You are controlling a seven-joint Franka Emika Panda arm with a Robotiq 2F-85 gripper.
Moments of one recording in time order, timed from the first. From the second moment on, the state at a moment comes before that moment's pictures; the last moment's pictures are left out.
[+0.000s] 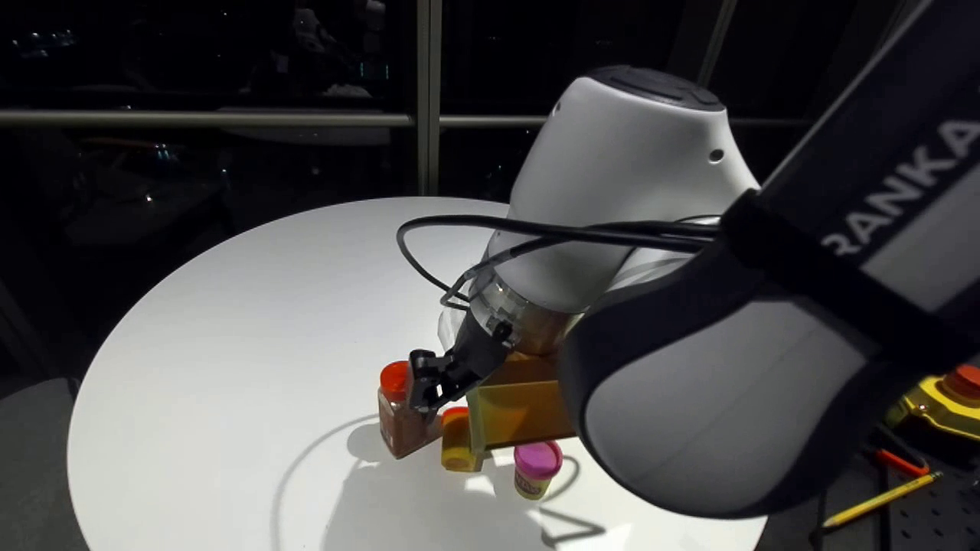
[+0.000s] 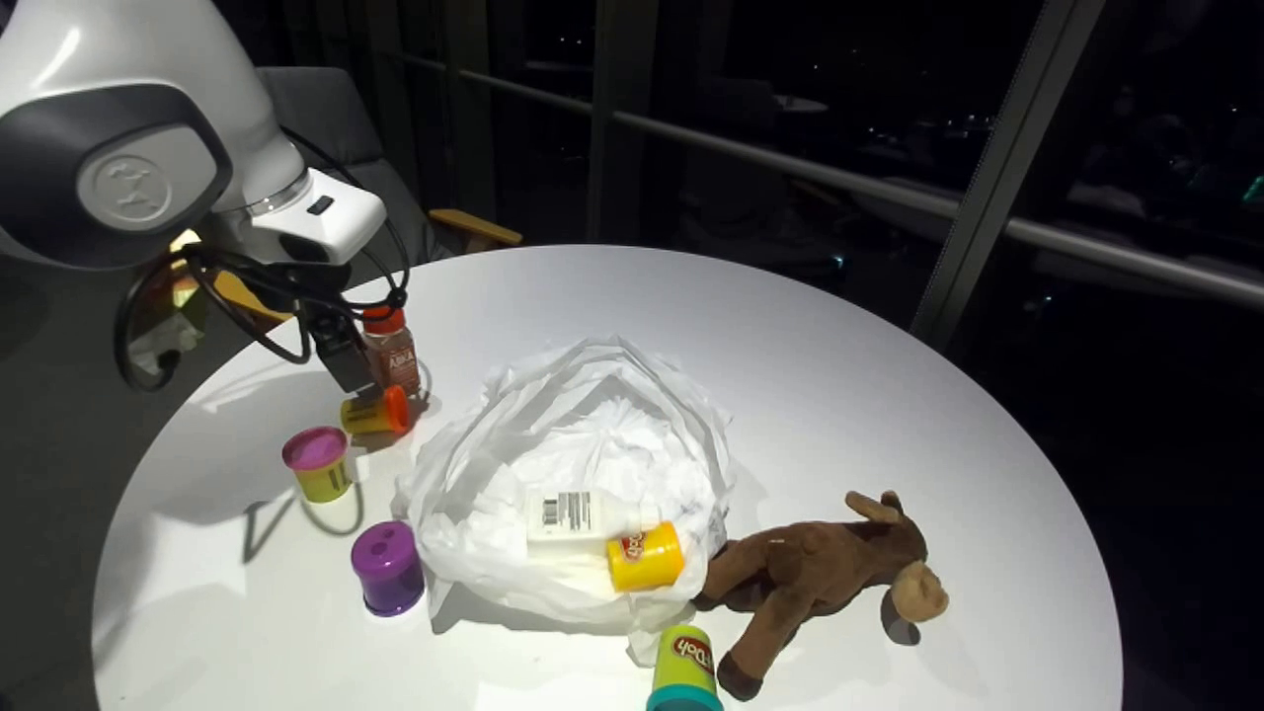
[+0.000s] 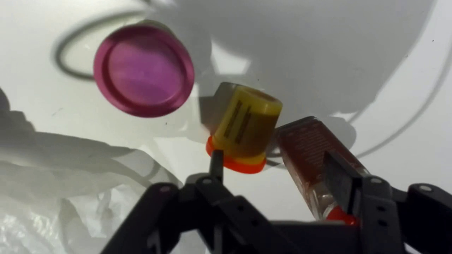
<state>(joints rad) 0.79 0.53 -0.29 -2.34 0.35 3.15 0.71</state>
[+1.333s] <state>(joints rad) 0.93 0.26 -0.92 -2.49 0.36 2.90 0.73</state>
